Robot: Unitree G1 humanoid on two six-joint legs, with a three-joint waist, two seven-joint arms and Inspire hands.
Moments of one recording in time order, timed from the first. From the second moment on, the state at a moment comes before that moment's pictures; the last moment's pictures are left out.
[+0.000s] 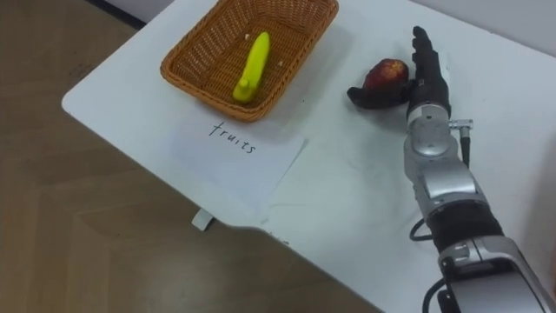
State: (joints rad) left arm 0.32 0.20 -0.08 0.80 0.22 0.14 0.08; right arm -0.60 -0.42 0.18 0.73 0.20 0.01 -0.26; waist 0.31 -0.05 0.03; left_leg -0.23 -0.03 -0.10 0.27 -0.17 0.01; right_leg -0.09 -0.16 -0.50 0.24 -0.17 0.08
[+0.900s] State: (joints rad) left arm 0.29 0.23 -0.08 0.81 0.20 0.12 0.05; right arm -0.62 -0.44 0.26 0.78 0.03 0.01 -0.19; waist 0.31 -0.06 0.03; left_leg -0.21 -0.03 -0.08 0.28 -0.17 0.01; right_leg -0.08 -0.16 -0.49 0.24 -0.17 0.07
